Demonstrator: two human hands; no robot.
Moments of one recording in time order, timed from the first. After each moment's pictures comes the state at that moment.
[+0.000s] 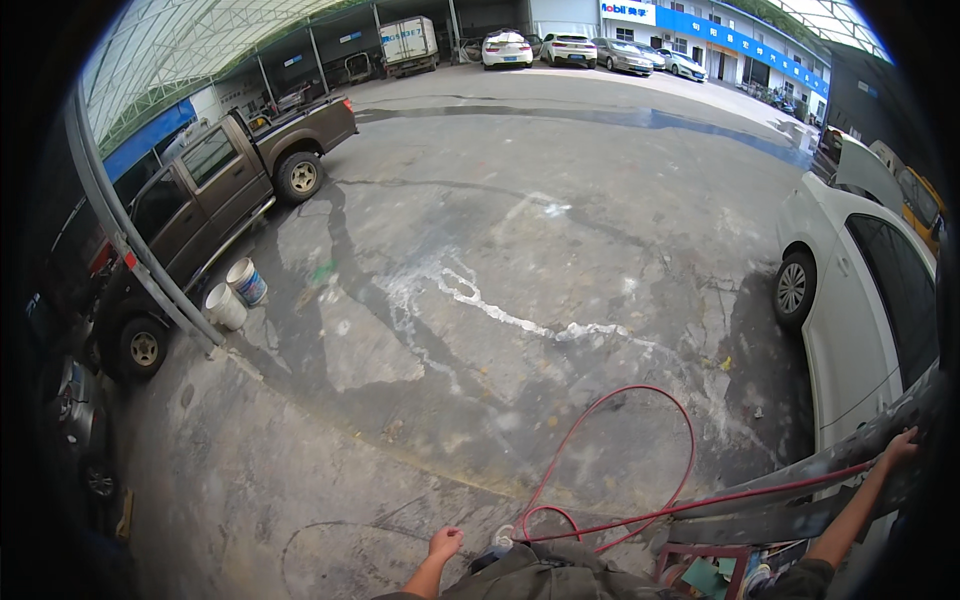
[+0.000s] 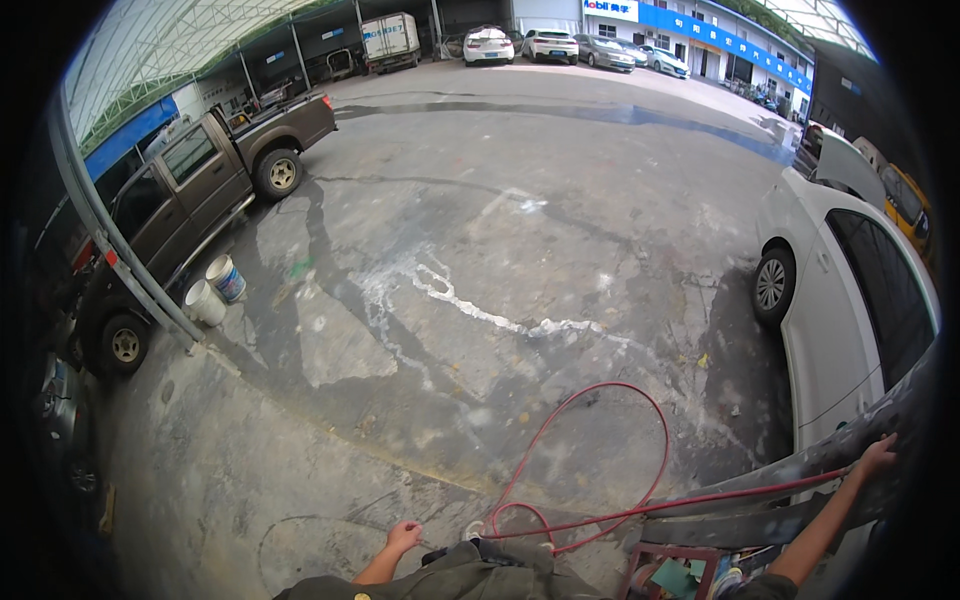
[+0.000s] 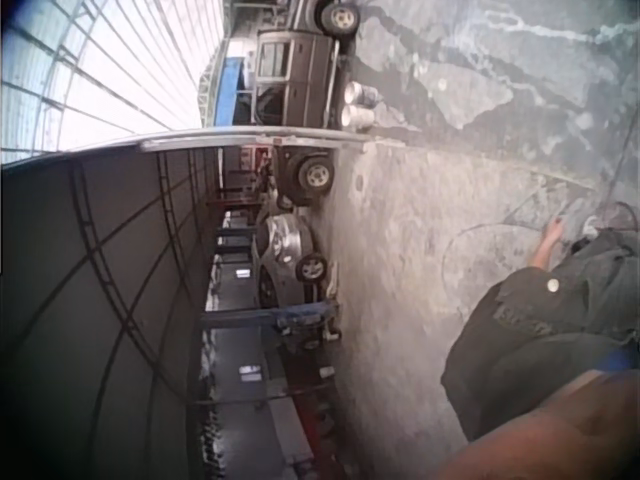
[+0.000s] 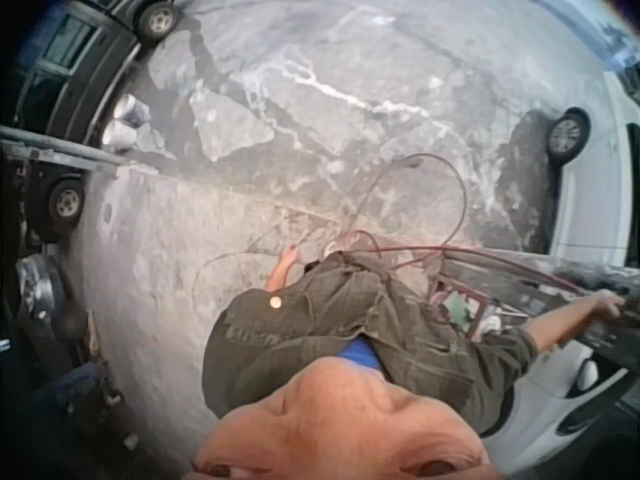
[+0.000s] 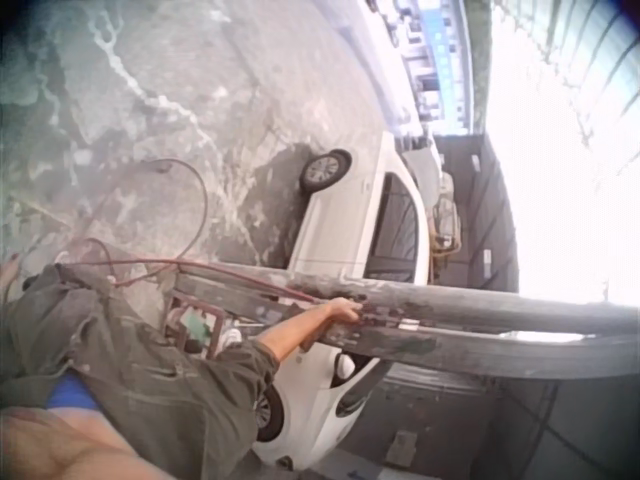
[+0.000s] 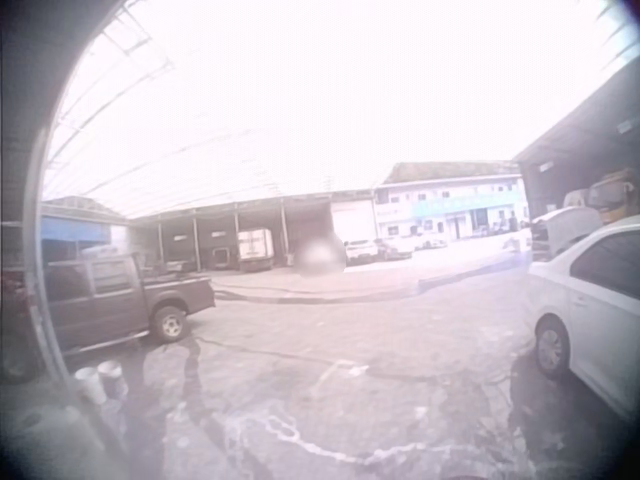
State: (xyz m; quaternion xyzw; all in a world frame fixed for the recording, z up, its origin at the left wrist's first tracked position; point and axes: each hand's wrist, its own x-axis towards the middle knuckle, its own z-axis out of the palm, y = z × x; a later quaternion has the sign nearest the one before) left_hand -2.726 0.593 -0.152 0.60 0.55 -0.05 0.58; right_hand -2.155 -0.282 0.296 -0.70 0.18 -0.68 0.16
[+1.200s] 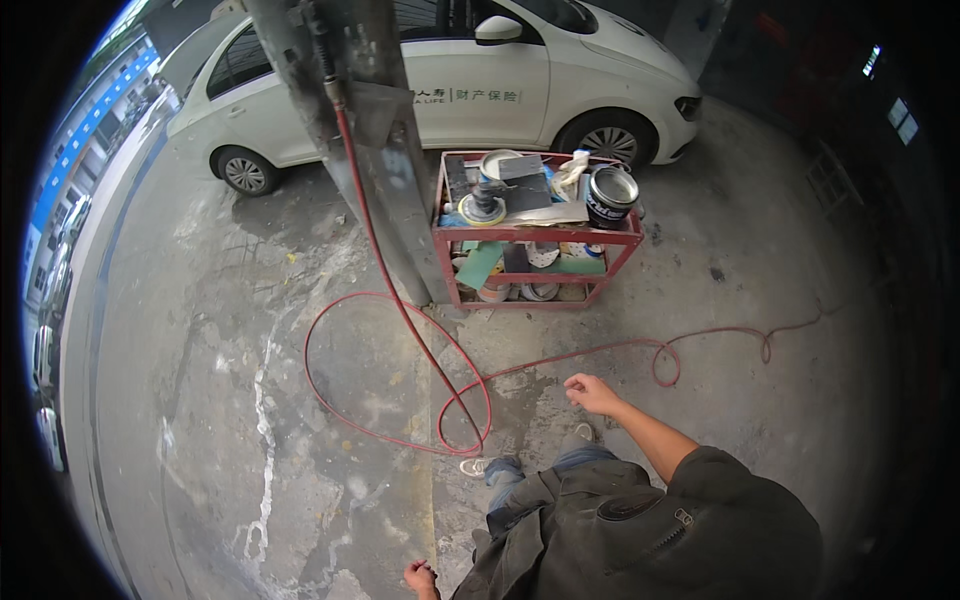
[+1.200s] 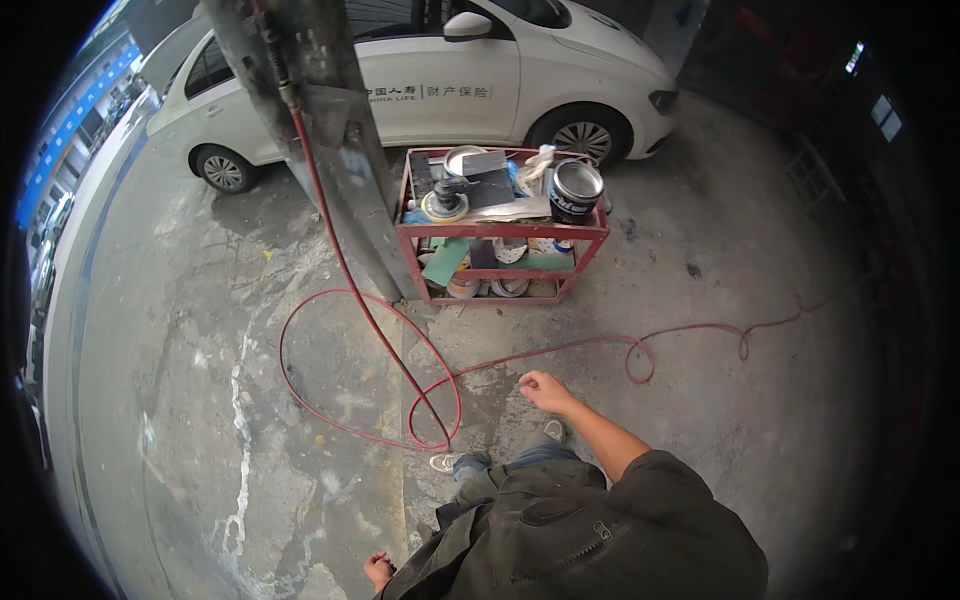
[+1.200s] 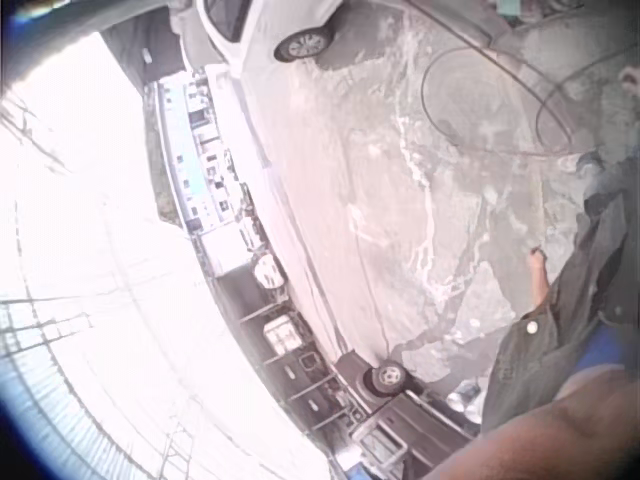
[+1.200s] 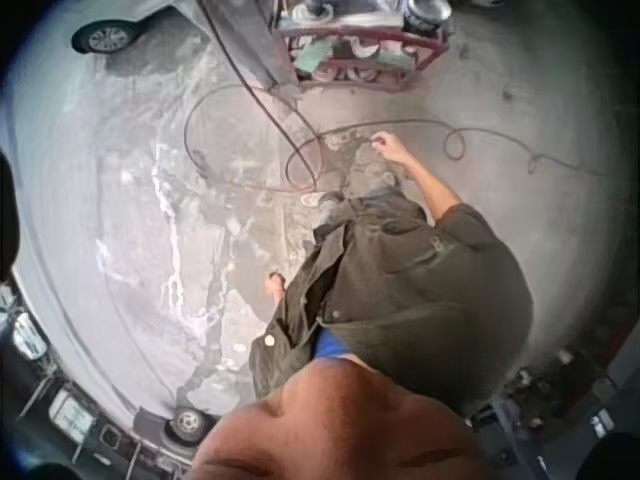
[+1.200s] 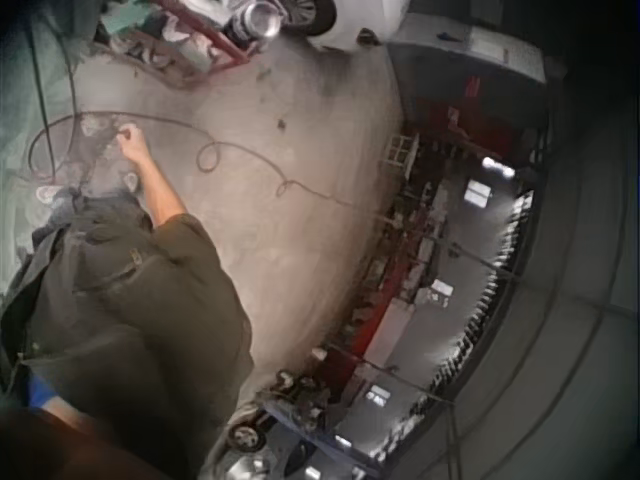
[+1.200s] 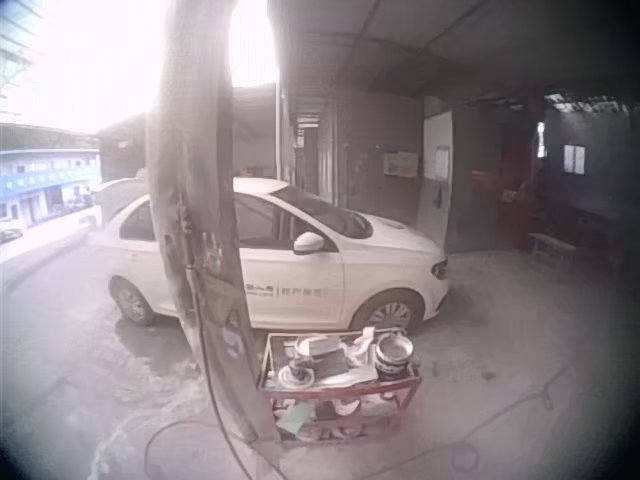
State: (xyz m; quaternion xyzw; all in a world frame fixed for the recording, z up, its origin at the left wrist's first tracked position) left_hand -2.629 0.734 -0.125 0.81 0.22 -0.31 0.44; right_hand -2.857 0.141 -0.011 -0.69 0.48 -0.01 0.54
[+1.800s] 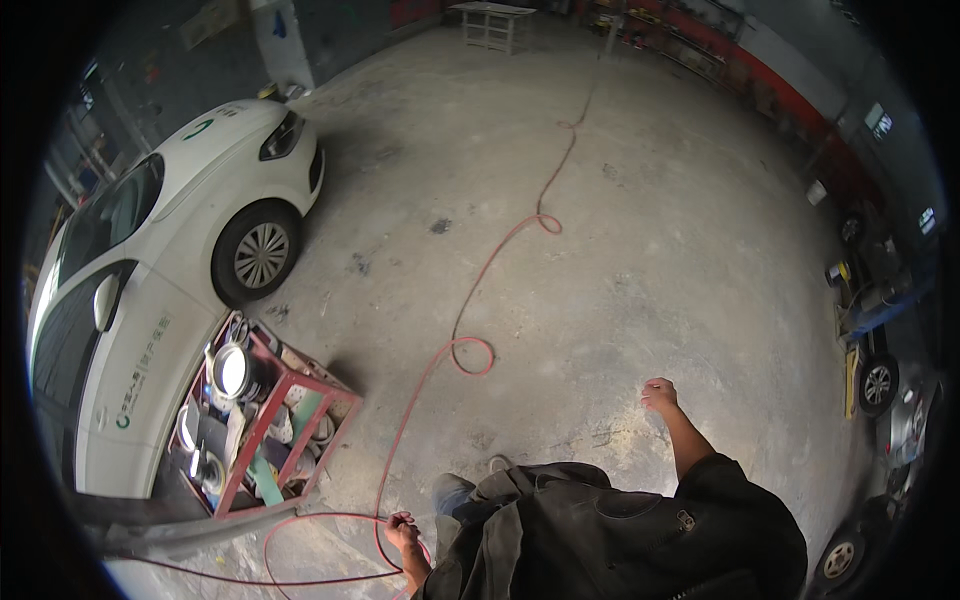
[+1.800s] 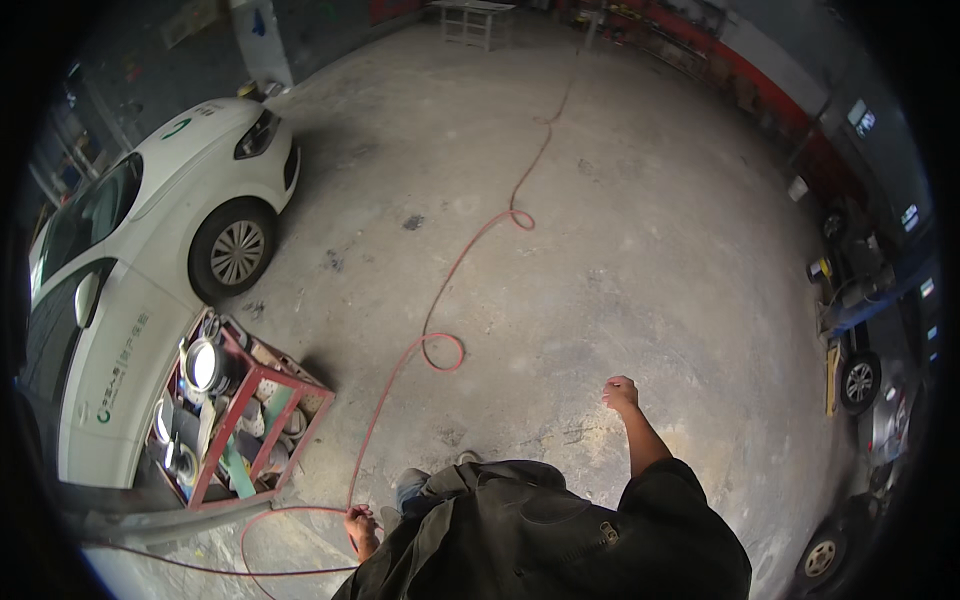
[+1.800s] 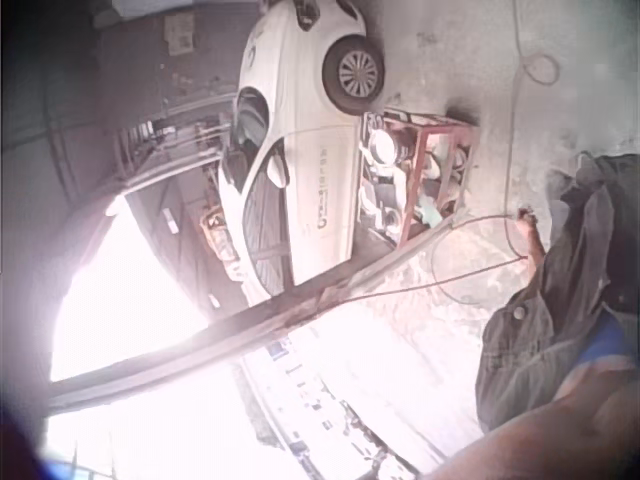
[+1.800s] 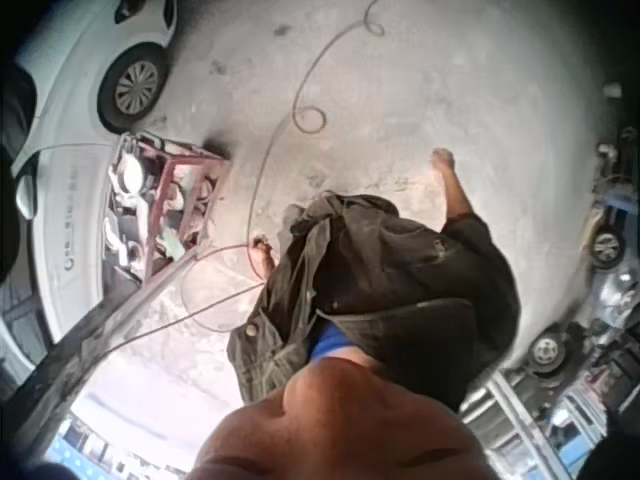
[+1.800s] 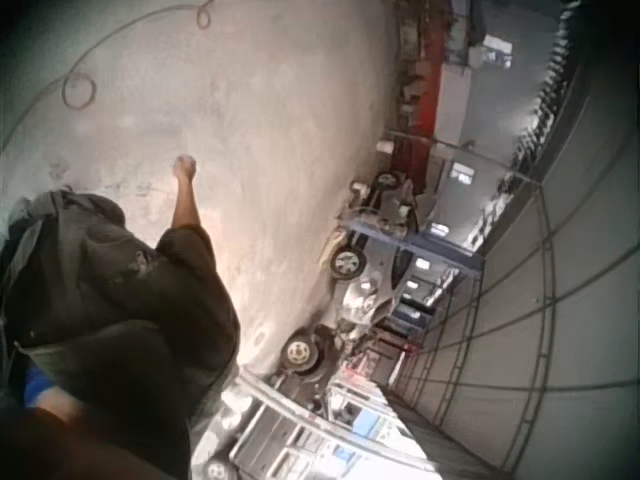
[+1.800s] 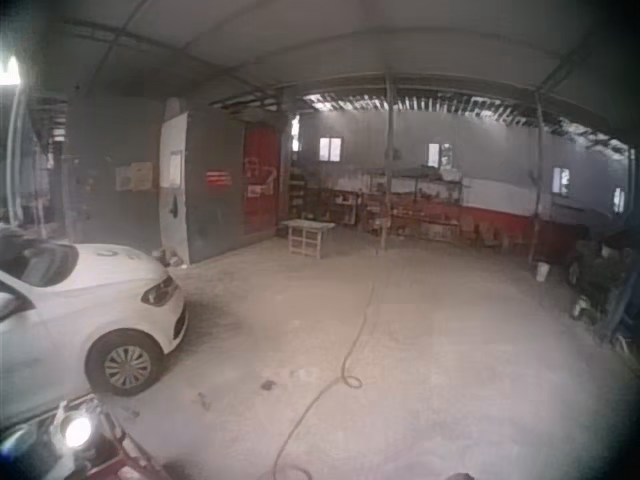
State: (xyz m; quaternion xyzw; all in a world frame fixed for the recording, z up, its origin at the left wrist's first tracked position) left_hand -2.883 0.169 -0.159 0.69 -0.30 -0.57 0.34; right_hand -3.565 0.315 -0.059 0.01 0.87 -0.38 0.31
